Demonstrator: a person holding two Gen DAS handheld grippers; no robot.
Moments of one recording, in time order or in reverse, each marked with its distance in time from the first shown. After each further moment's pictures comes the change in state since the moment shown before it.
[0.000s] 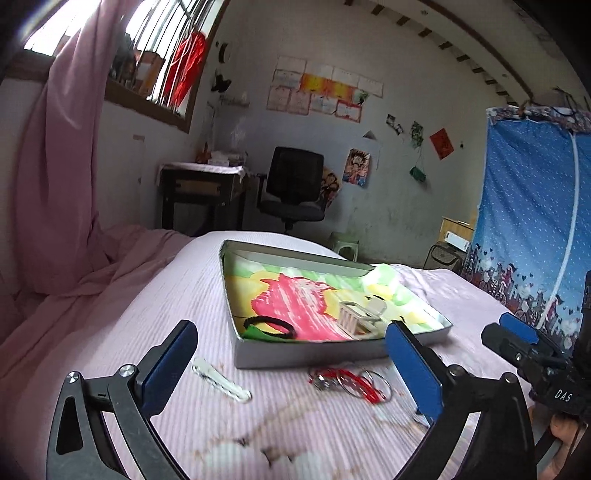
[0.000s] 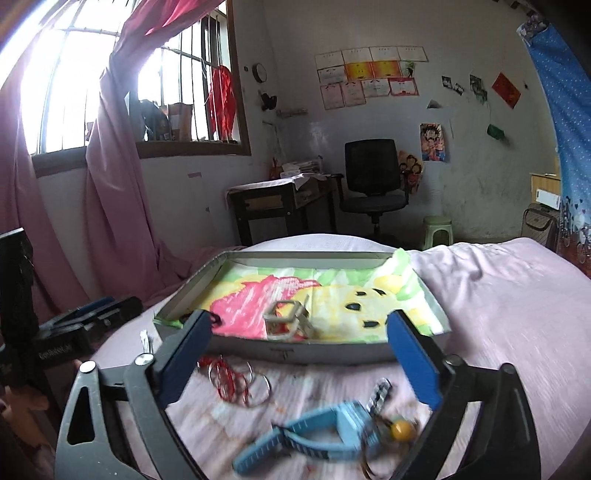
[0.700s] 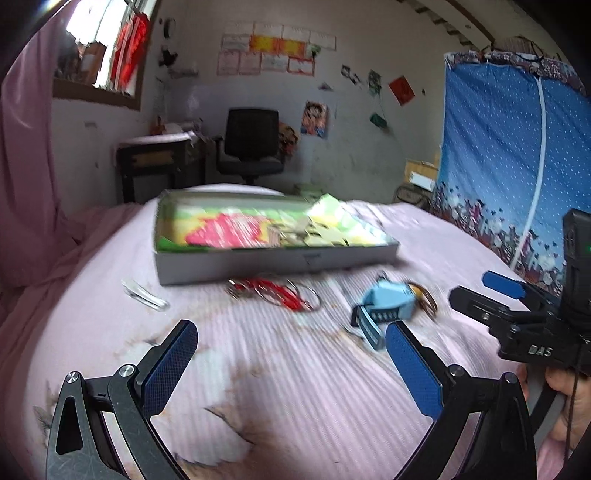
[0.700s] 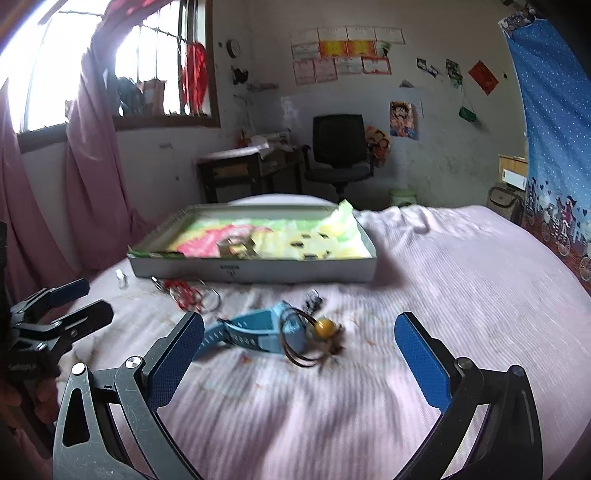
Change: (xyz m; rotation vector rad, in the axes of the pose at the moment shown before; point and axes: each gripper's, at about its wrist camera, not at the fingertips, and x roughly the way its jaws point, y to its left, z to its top) left arm -0.017 -0.059 -0.048 0.122 0.204 -0.112; right arm -0.044 -0.040 -0.035 0.006 0.159 -0.141
